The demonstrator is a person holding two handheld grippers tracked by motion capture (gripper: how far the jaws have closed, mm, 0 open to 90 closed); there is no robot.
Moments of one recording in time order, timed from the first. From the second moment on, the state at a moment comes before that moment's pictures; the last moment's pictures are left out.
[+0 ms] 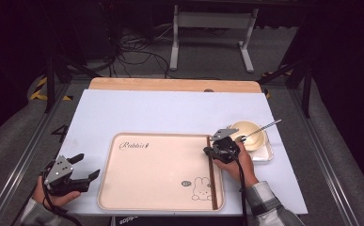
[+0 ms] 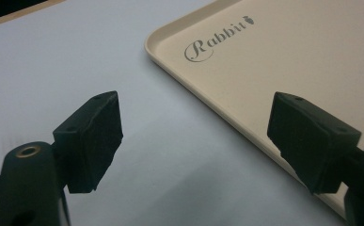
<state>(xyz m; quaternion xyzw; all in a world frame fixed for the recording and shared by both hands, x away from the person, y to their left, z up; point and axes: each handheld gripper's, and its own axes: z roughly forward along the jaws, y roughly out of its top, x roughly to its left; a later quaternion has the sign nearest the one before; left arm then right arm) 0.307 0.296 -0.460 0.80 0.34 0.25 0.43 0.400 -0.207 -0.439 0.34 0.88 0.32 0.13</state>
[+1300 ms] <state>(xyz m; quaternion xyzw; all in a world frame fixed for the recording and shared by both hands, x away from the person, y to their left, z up) 0.306 0.303 -0.460 0.79 0.35 0.26 0.43 0.360 -0.335 -0.357 0.39 0.77 0.44 0.26</state>
